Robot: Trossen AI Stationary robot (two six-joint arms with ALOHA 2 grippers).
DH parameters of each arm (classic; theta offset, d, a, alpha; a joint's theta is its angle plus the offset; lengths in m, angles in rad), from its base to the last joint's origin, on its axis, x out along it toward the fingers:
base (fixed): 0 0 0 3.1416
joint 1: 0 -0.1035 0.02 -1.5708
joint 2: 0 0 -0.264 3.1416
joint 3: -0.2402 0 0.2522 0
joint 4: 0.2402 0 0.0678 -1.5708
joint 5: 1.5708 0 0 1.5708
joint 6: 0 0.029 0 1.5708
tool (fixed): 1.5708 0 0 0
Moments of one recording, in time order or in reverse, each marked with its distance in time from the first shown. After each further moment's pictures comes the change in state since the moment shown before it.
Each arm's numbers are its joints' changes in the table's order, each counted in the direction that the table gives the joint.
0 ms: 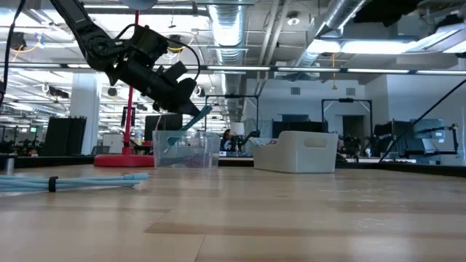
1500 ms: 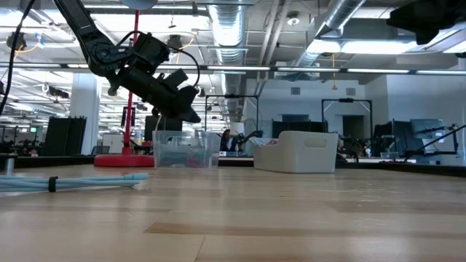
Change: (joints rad) left arm -0.028 -0.057 0.000 -0.030 -0.007 -0.008; right arm -0.001 0.500 0.293 -0.086 -0.005 0.102
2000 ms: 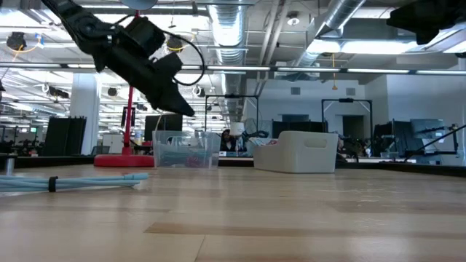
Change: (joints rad) left arm 0.094 0.203 0.000 0.361 0.220 0.060; right arm 0.000 0.000 0.000 0.000 0.000 0.000
